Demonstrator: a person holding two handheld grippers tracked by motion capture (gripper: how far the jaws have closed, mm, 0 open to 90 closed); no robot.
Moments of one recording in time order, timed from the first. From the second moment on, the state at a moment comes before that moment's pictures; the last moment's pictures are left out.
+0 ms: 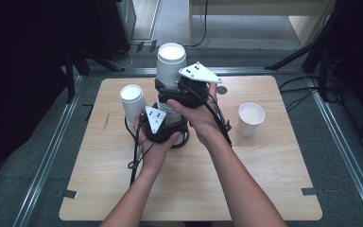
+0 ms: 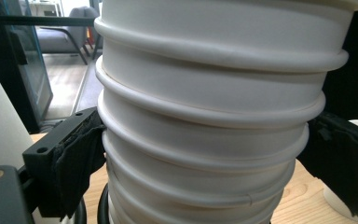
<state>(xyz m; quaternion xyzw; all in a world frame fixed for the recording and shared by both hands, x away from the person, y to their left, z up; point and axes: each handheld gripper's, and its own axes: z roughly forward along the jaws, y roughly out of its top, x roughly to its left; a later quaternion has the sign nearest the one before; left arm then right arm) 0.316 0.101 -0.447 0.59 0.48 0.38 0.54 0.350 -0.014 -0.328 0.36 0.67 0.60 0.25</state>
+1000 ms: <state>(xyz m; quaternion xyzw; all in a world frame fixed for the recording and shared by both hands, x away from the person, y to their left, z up) 0.315 0.101 -0.446 0.59 0.48 0.37 0.54 0.345 -0.014 -0.298 0.36 0.63 0.62 0.28</state>
